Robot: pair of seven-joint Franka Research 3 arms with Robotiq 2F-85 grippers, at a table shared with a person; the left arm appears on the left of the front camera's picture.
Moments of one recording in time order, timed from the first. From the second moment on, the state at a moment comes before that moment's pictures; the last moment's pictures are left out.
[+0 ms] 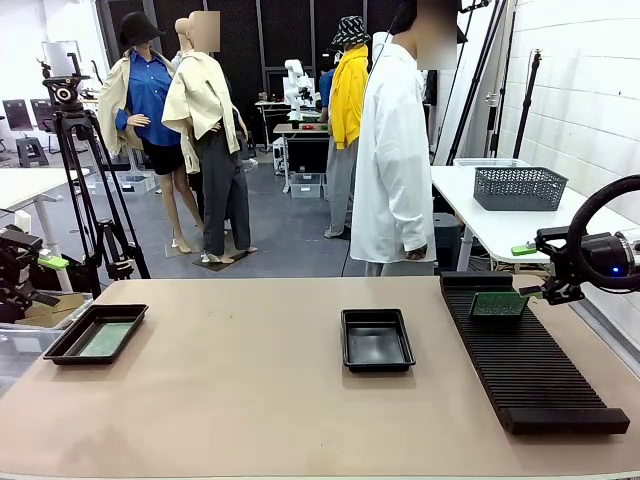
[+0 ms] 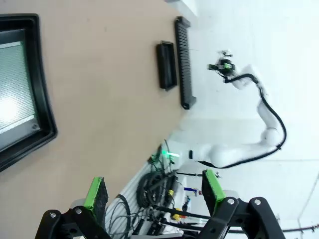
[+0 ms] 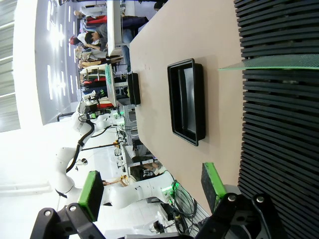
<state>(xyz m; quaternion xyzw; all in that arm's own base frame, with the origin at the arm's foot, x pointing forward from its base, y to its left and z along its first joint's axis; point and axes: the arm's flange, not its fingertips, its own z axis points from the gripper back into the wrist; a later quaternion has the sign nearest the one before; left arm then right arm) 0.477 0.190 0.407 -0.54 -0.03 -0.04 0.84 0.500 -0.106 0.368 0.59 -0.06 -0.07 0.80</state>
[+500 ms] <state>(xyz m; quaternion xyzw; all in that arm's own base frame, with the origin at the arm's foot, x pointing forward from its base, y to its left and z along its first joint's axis) 0.462 0.203 0.387 -0.62 -0.06 -0.09 0.78 0.500 -0.106 0.368 0.59 -0.06 -0.07 0.80</state>
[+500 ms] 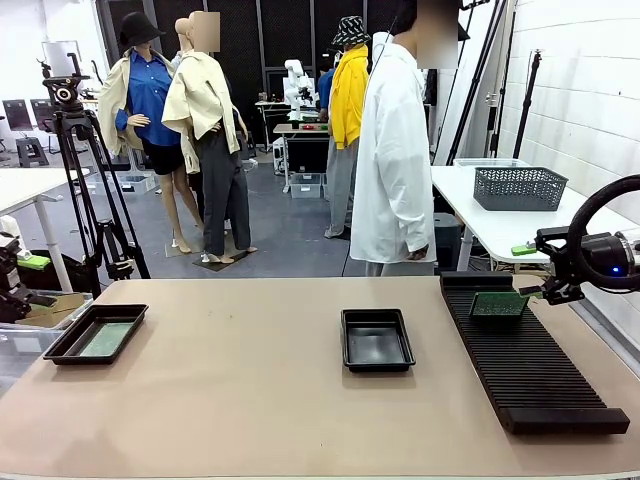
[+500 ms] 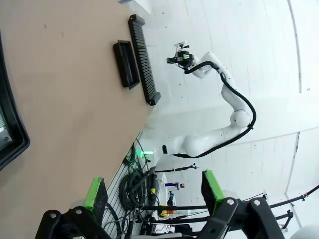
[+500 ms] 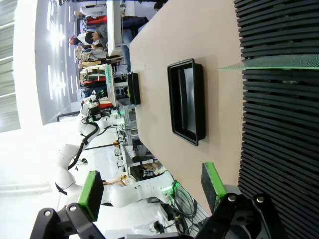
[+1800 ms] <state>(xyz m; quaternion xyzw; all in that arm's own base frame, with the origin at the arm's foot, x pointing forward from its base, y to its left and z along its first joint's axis) 0.461 0.201 0.386 -0.63 -0.07 -0.09 0.77 0.545 -0.073 0.416 0.47 -0.09 0.04 0.88</state>
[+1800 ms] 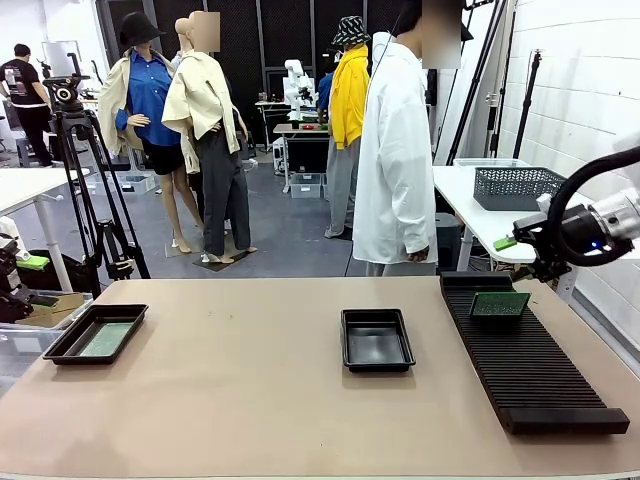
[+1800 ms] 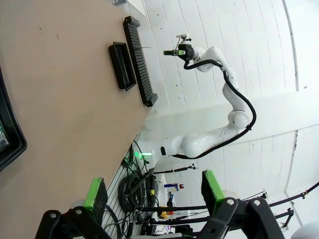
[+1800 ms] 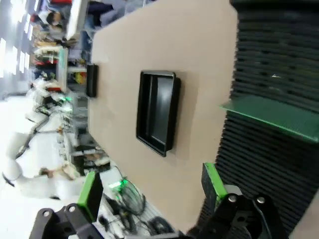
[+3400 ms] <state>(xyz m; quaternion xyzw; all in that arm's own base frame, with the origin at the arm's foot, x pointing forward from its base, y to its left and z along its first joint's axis) 0.461 0.201 0.385 -0.63 -0.06 -0.09 0.77 0.616 -0.009 0.436 0.06 -0.03 0.68 0.73</state>
